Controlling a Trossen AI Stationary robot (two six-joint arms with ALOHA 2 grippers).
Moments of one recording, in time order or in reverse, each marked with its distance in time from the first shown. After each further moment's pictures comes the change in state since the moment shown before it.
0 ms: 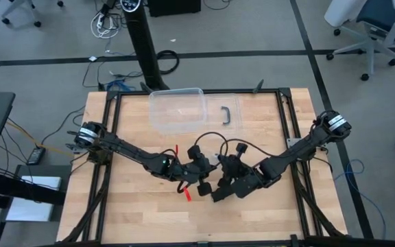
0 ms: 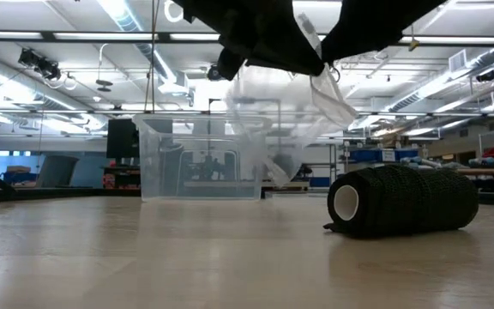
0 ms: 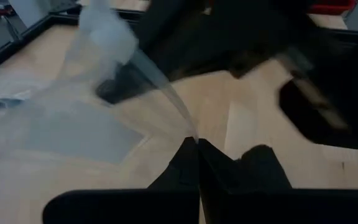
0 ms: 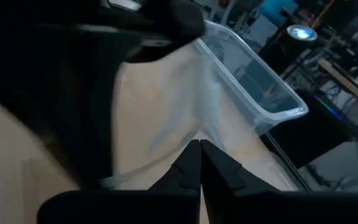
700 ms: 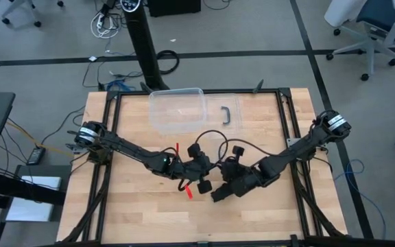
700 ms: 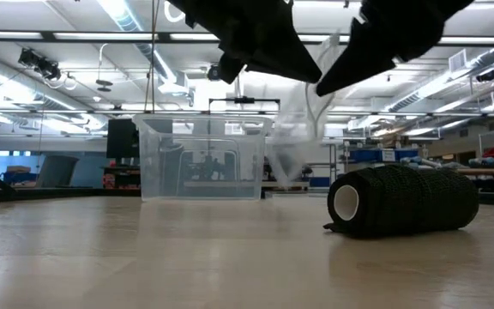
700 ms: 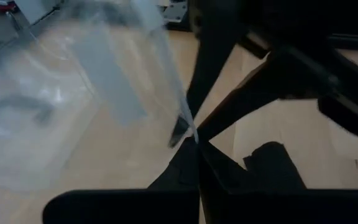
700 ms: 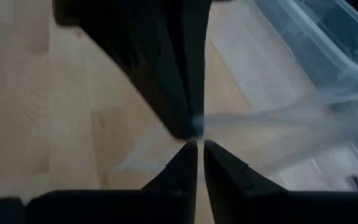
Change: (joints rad) left arm 0.020 -0.001 0.001 -0.019 0.009 0.009; right arm -0.022 0.002 -0.001 -0.110 -0.284 0.126
